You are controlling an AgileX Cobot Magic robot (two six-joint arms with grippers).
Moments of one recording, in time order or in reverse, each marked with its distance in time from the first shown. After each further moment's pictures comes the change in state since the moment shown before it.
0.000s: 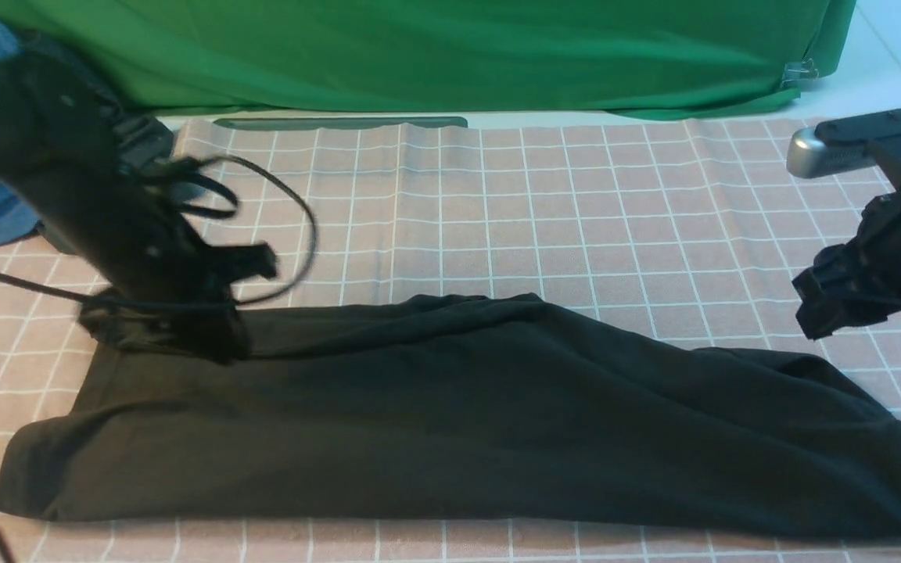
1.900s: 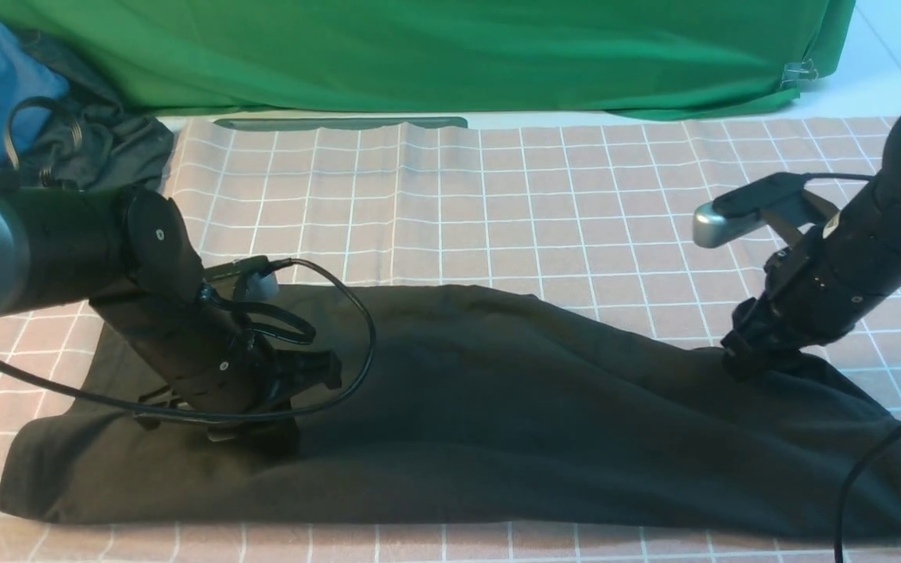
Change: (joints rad) right arm 0.076 0.201 -0.001 0.075 -0.120 -0.243; left arm -0.146 -0.082 0.282 0.040 -0.203 -0.105
